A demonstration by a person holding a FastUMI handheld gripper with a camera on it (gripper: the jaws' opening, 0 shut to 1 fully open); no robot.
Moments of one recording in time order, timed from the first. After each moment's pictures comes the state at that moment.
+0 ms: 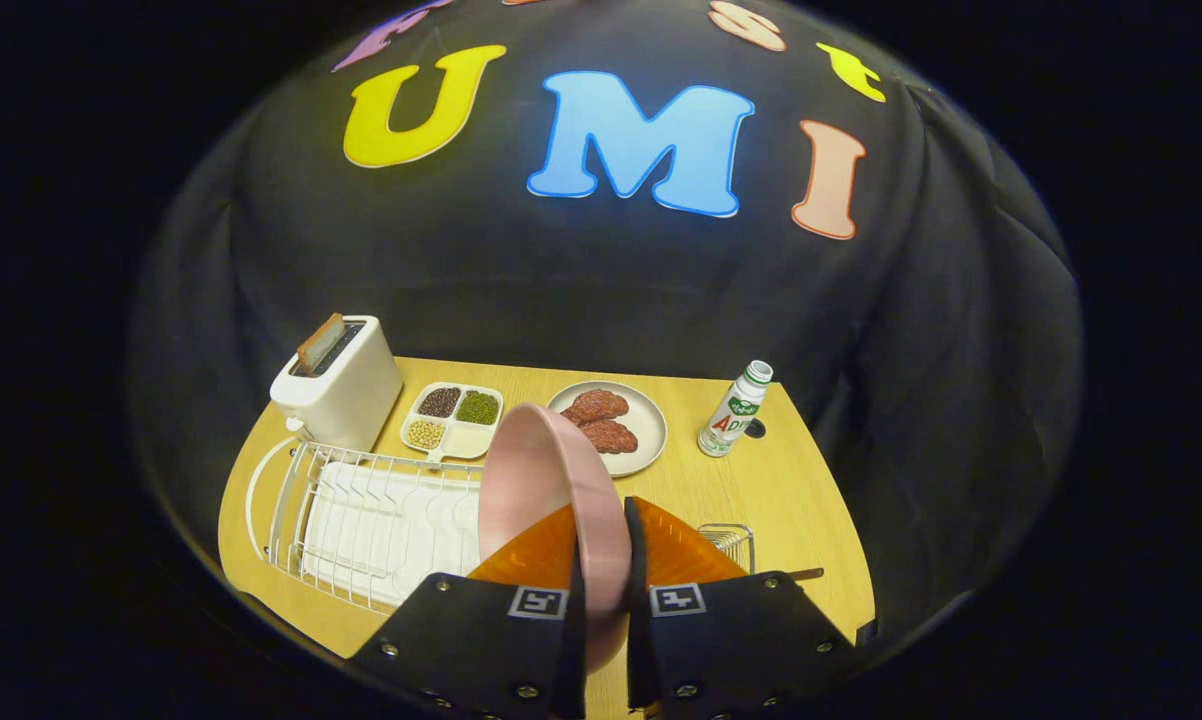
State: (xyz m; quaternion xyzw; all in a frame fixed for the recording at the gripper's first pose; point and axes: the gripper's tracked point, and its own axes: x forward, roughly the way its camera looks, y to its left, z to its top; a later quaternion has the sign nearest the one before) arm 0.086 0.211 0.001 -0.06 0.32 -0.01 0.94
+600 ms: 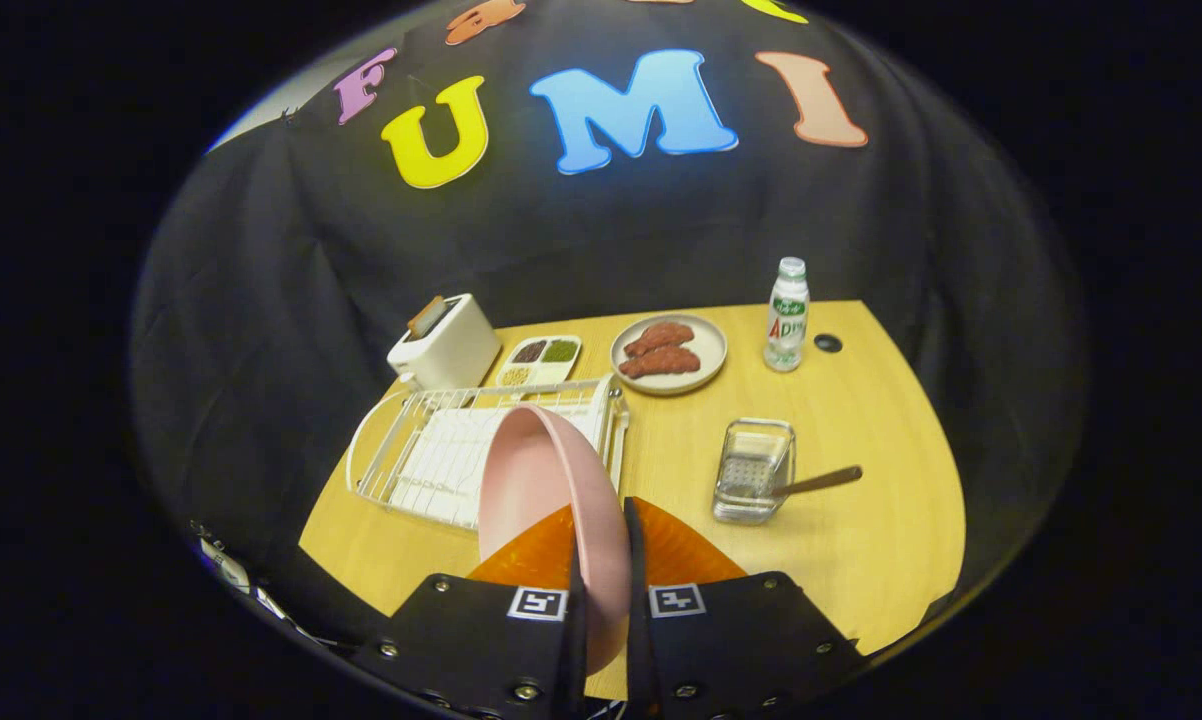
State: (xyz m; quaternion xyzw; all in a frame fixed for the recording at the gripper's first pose) arm -0.033 0.170 -0.083 0.08 0.37 0.17 0.91
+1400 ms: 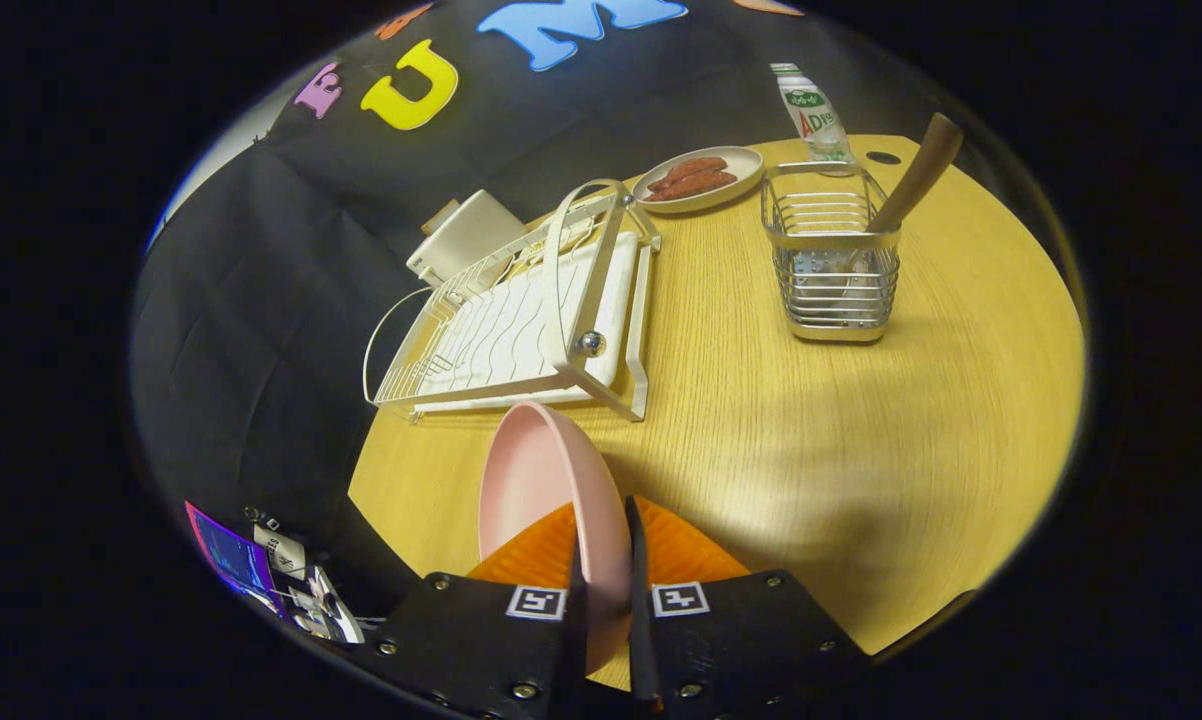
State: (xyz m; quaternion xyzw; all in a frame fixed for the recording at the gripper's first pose) arm -0.076 0.186 -0.232 0.17 0.47 0.25 0.83
